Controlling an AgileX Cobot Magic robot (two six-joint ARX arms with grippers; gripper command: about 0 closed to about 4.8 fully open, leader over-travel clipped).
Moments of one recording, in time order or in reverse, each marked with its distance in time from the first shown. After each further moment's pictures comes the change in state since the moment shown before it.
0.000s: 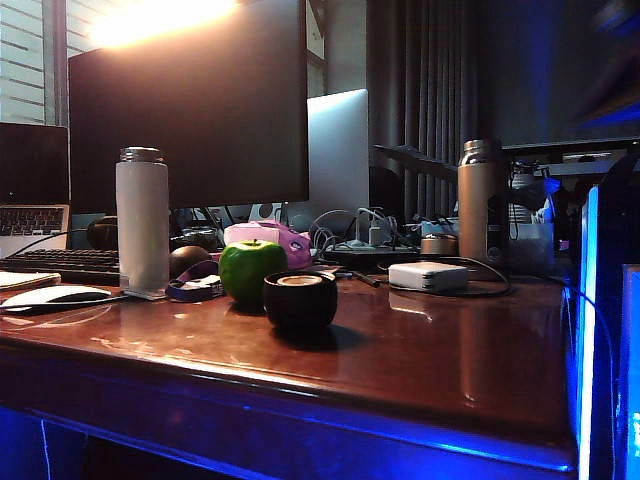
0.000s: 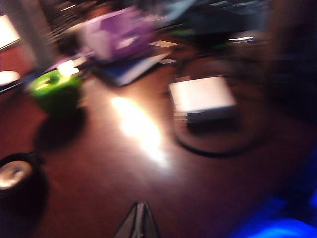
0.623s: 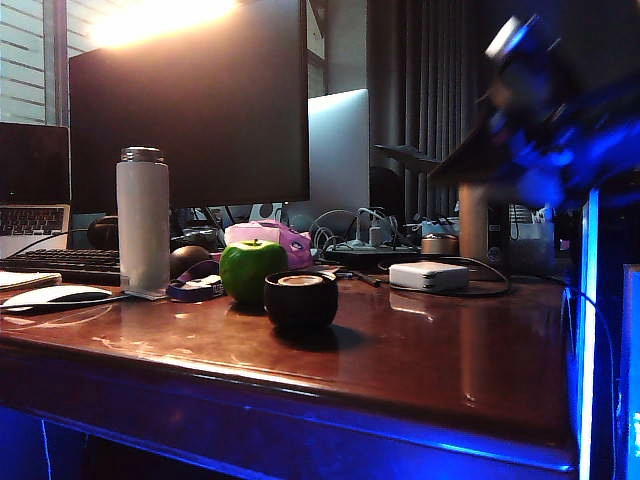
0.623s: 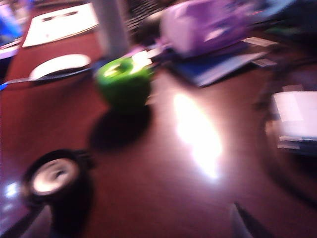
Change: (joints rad) left arm 0.000 0.000 0.000 0.017 -0.001 -0.004; right arm 0.146 0.478 0.000 0.506 -0.157 -0.007
